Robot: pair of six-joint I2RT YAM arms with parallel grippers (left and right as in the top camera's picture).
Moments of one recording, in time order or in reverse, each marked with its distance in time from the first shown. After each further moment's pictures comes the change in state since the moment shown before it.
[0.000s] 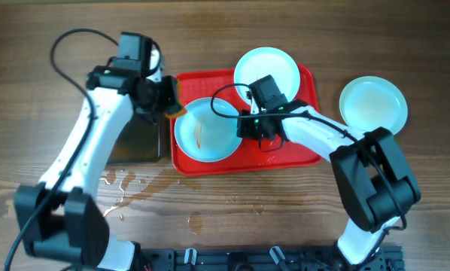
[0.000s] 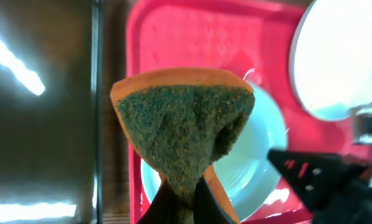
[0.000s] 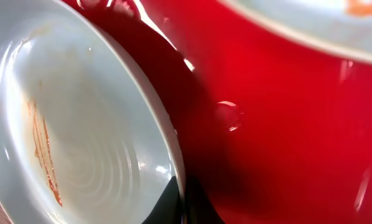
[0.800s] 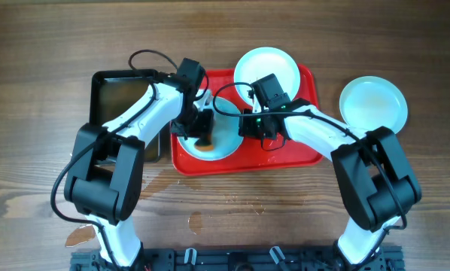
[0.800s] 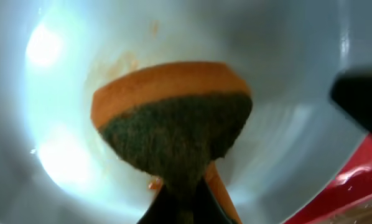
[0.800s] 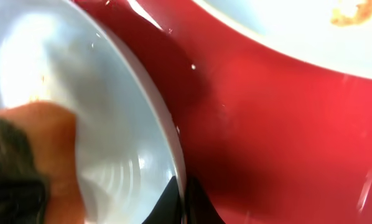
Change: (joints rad) left arm -0.189 0.289 -0.031 0.021 0.061 0.135; right arm -0.011 0.001 0.000 -0.002 -0.011 -0.018
